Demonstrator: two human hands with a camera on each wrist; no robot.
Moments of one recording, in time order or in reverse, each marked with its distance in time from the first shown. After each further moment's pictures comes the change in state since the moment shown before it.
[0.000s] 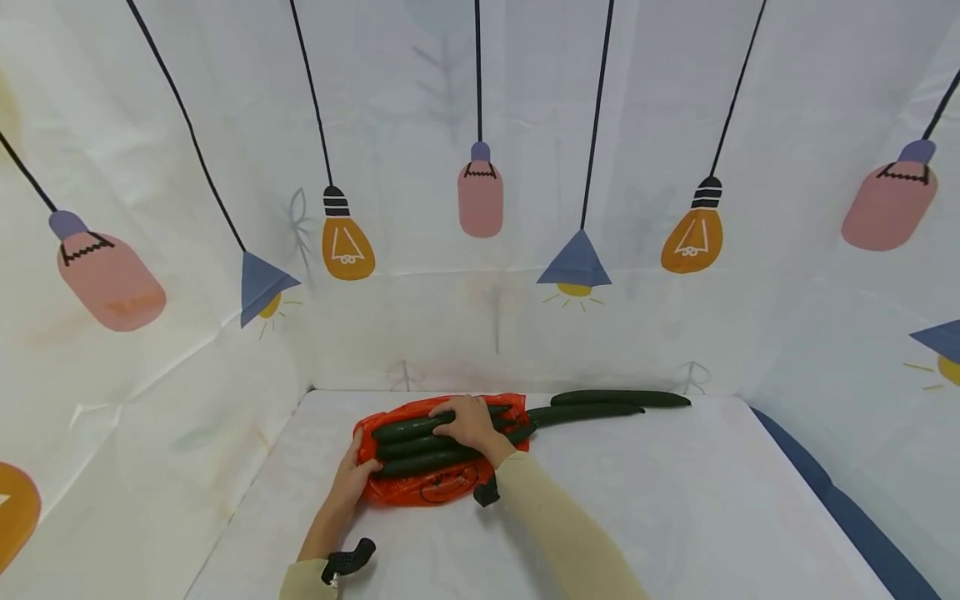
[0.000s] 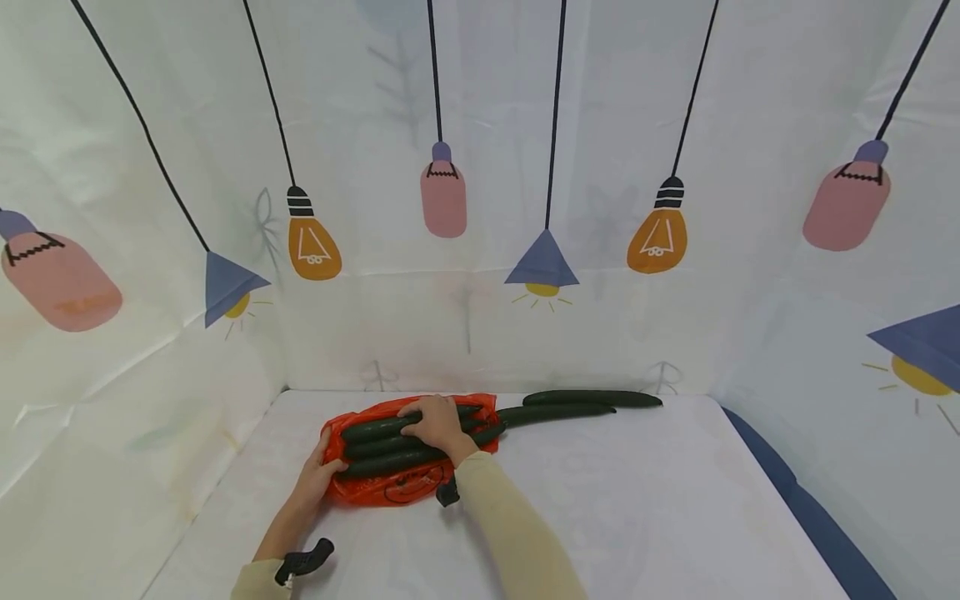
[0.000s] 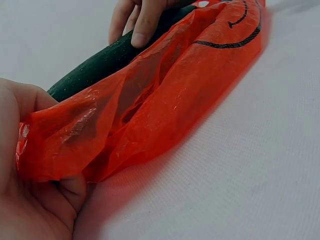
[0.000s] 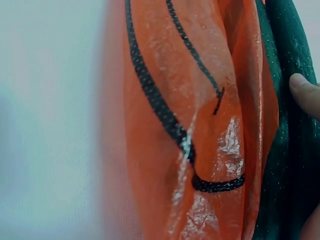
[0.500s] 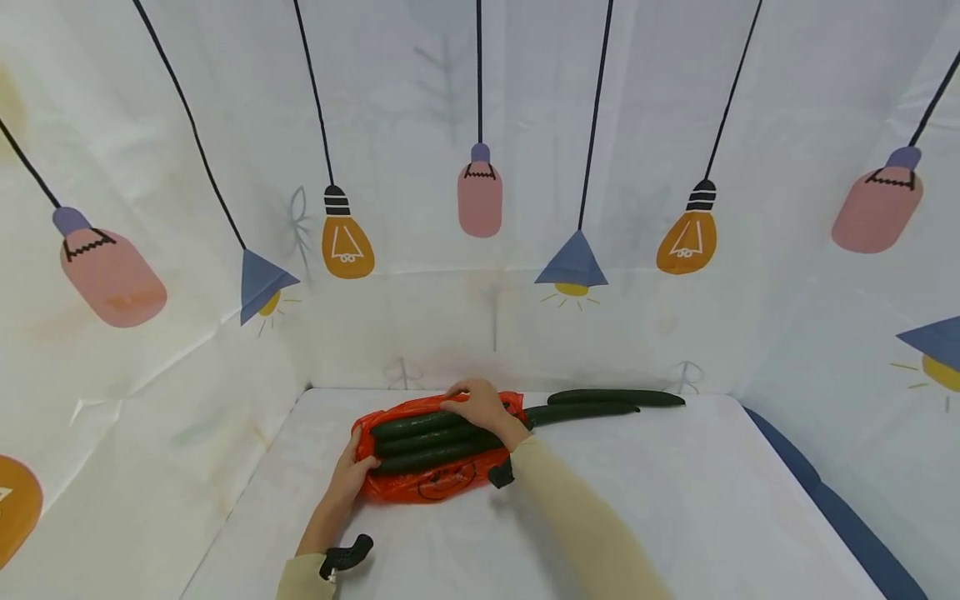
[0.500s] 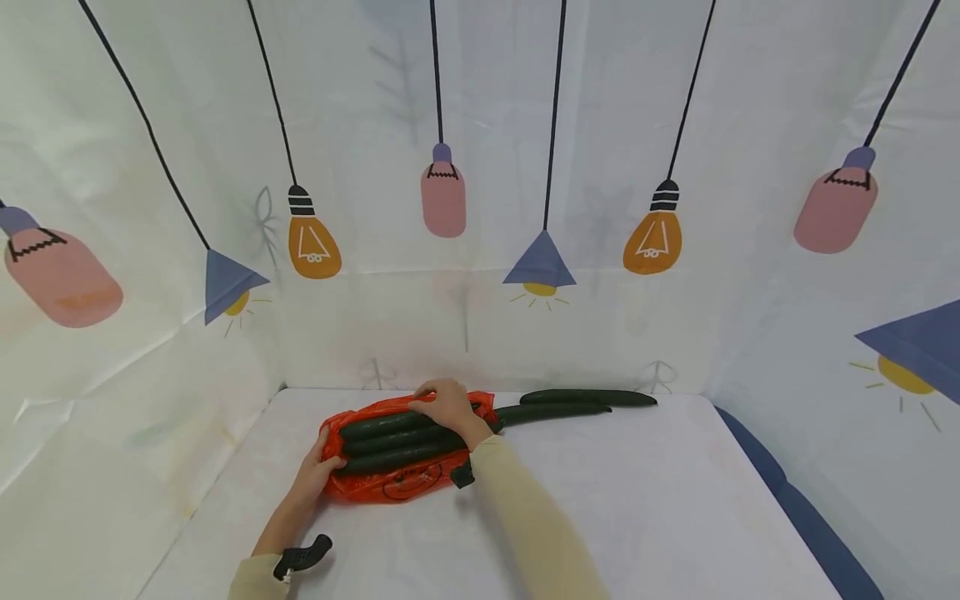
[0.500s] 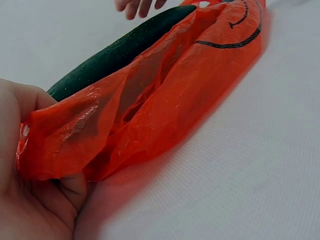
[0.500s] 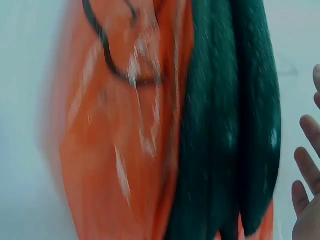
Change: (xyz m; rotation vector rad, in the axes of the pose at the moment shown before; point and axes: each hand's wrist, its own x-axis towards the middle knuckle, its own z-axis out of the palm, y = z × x) left_hand 0.001 0.003 -0.003 0.017 -0.014 -0.008; right_hand 0.004 0.006 -0.040 0.183 0.032 0.030
